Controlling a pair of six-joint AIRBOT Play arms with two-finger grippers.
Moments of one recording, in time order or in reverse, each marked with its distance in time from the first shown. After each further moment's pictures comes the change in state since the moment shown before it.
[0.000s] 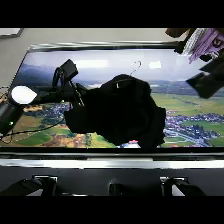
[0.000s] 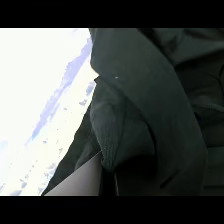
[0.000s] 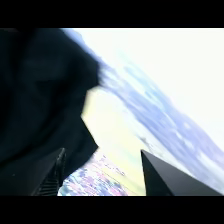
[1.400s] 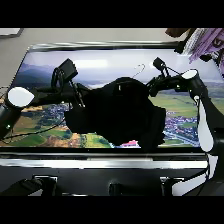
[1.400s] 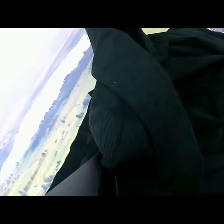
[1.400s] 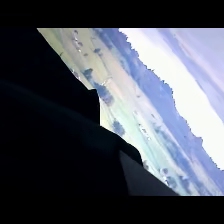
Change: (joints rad) left arm -0.030 0.027 0.000 -0.011 0.005 -0.002; right arm 0.074 -0.758 -0.064 0.579 -0.318 -0.660
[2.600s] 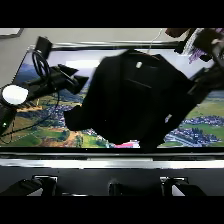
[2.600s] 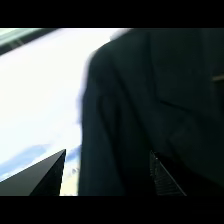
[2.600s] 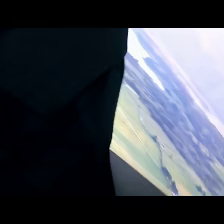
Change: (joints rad) left arm 0.058 0.006 0.002 0.003 0.297 -0.403; right arm -0.001 0.758 0.000 -0.611 0.347 0.570
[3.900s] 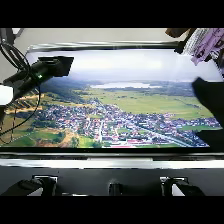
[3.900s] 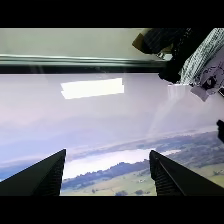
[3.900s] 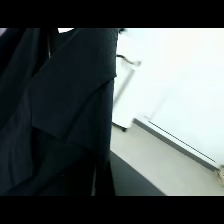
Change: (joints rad) left arm 0.053 0.056 0.003 0.001 0.109 -0.323; right arm -0.101 0.039 0.240 -1.423 -0.192 1.179
